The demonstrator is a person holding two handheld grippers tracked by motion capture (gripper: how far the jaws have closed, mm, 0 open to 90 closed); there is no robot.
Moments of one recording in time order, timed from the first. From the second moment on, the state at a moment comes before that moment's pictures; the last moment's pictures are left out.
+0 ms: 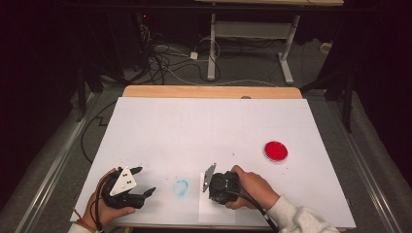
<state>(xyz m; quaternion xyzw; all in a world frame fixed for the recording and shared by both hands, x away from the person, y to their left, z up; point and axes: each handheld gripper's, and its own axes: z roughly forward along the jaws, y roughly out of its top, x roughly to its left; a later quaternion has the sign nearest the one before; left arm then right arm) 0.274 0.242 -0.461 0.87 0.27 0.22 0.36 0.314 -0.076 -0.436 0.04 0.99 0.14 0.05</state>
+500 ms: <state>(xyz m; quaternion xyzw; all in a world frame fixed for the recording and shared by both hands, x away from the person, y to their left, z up) 0.276 0.237 -0.462 0.87 0.26 0.21 0.35 0.314 -0.126 -0.397 0.11 0.95 0.27 0.11</state>
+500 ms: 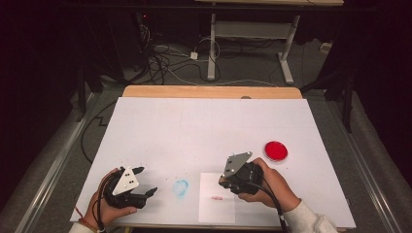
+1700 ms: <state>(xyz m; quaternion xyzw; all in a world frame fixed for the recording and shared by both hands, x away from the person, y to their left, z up) 0.281 0.240 -0.464 0.87 0.27 0.21 0.35 0.318 -0.177 -0.387 0.15 0.92 0.33 0.16</state>
